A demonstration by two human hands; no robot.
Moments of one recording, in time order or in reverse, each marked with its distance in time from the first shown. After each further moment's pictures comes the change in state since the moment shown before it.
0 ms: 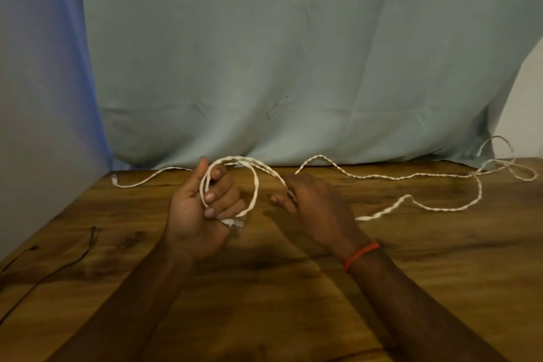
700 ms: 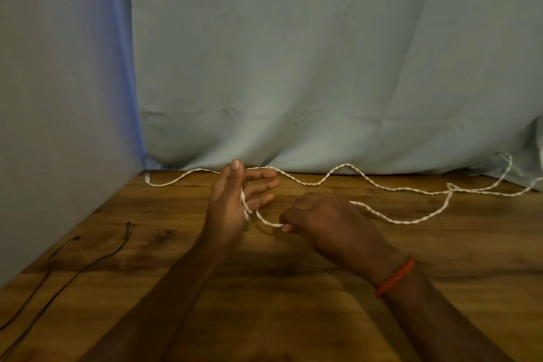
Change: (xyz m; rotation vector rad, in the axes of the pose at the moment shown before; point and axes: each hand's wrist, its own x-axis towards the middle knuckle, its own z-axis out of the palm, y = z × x) left_hand 0.002 -0.004 0.018 0.870 0.547 0.347; right_hand 0.002 -0.017 -0.004 -0.127 0.005 -0.588
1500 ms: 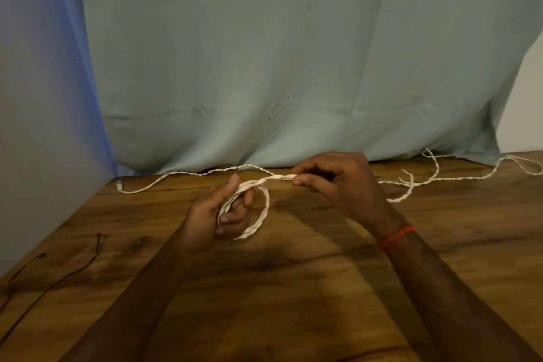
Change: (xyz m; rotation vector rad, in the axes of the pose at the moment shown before) left_hand 0.000 -0.004 -0.016 -0.169 -0.543 -0.349; right_hand -0.019 0.044 -0.032 0.551 0.361 0.371
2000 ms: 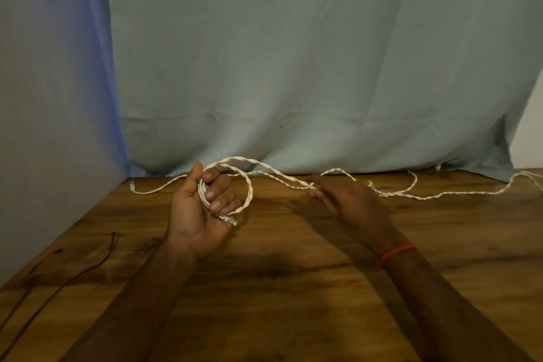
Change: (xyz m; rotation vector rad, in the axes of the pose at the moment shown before) left_hand 0.000 0.013 -0.018 -0.703 0.039 0.168; right_hand -0.016 0.037 0.021 -0.487 -0.092 0.024
